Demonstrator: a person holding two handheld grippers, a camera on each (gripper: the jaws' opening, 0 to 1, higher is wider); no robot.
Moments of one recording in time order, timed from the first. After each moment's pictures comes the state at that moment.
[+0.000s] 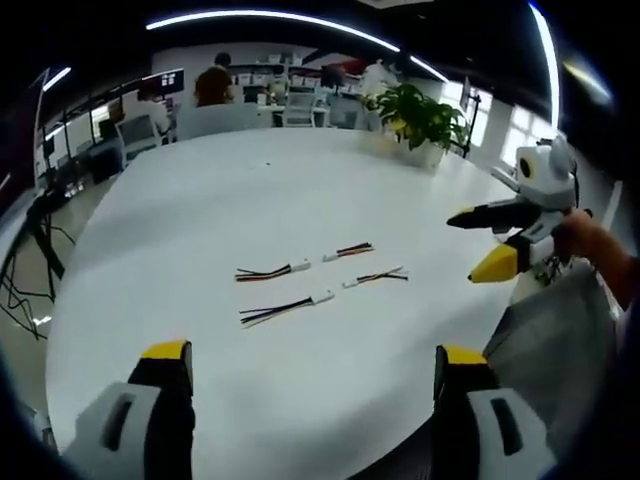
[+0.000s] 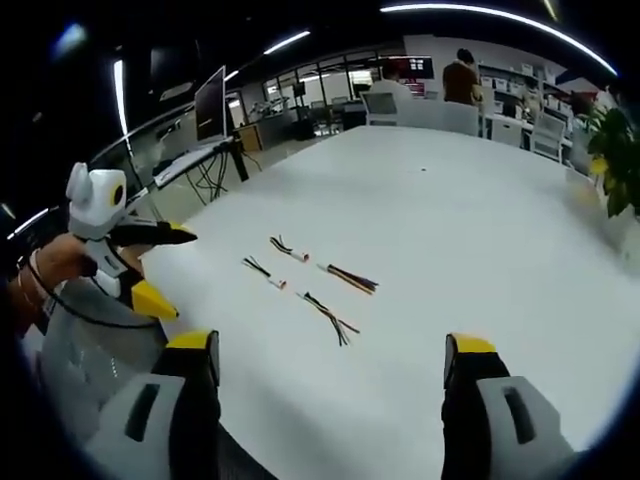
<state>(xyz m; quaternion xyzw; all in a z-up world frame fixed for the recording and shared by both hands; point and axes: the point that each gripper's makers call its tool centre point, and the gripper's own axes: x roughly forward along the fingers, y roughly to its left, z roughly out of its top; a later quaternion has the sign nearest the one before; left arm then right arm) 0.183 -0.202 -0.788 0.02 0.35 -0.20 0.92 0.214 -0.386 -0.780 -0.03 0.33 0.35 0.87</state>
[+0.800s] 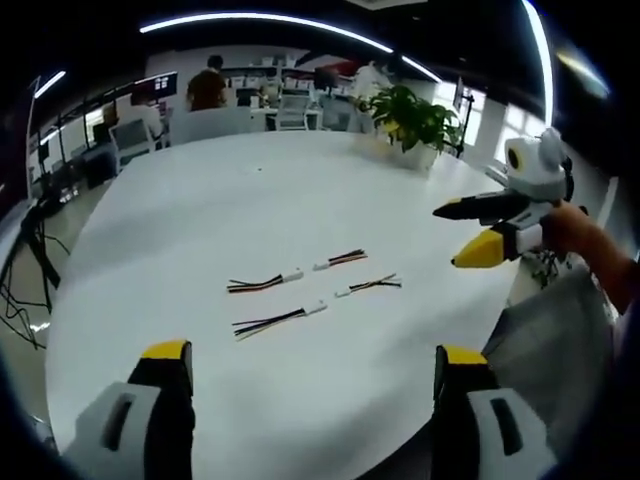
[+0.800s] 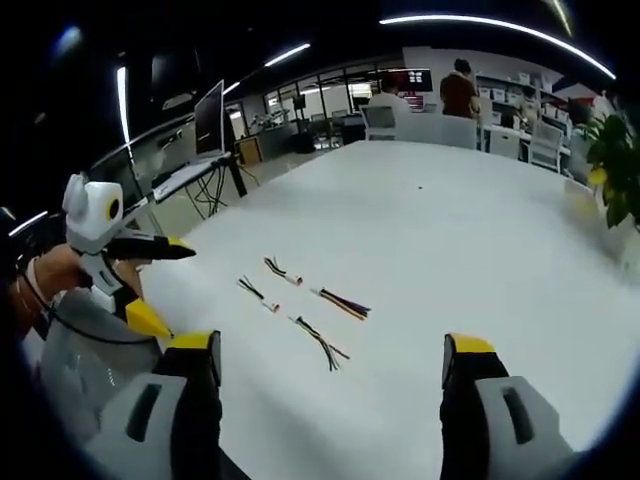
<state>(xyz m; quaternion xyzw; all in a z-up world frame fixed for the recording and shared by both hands) 0.190 -0.210 -0.781 0.03 0.34 -0.21 0.91 0.234 -0.383 -0.767 -0.03 0.31 0.35 0.88</state>
